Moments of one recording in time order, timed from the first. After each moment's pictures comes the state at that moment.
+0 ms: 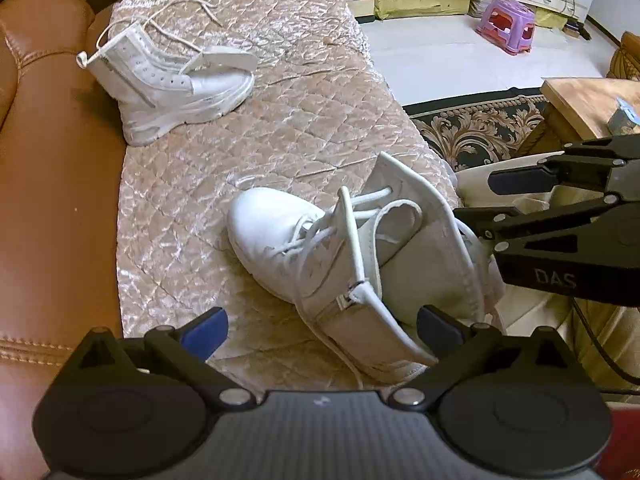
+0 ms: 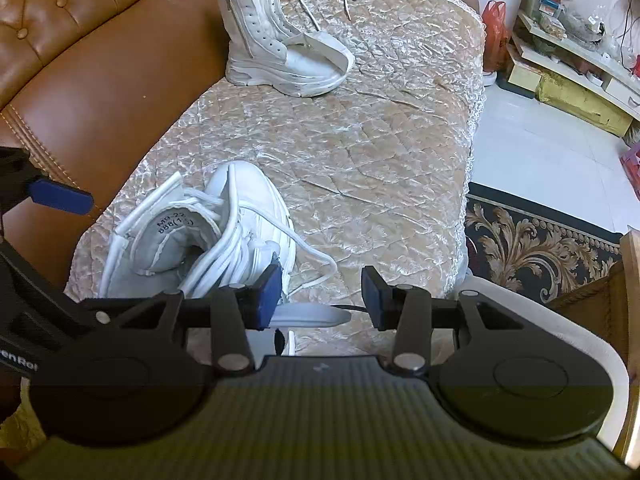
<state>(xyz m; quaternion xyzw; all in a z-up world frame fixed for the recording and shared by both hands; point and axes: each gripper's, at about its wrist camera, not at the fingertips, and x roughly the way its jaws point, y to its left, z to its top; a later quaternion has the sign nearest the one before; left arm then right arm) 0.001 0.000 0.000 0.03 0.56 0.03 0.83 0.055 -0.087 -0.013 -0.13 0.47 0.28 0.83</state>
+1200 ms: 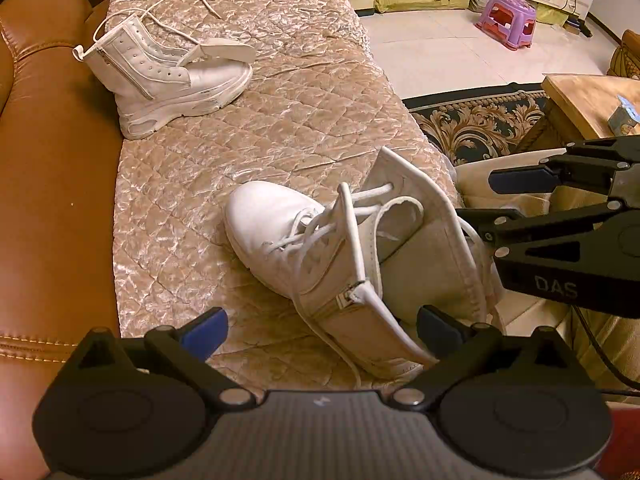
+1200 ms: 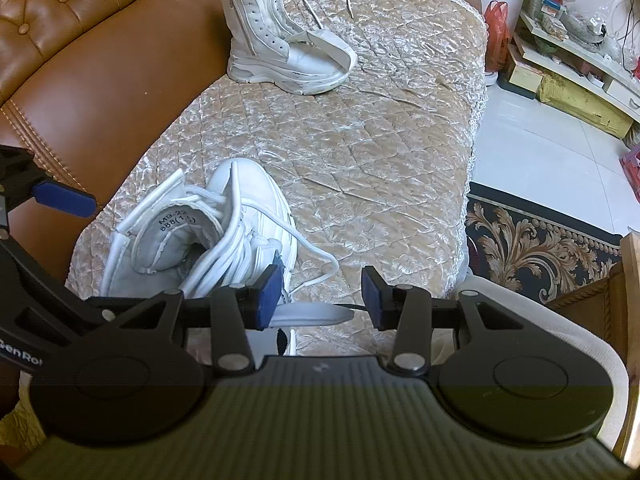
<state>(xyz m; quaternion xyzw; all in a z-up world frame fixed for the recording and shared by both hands) 0.015 0.008 -0.002 0.02 0.58 0.02 0.82 0.055 -0.084 -0.014 -0.13 0.47 0.28 0.83</state>
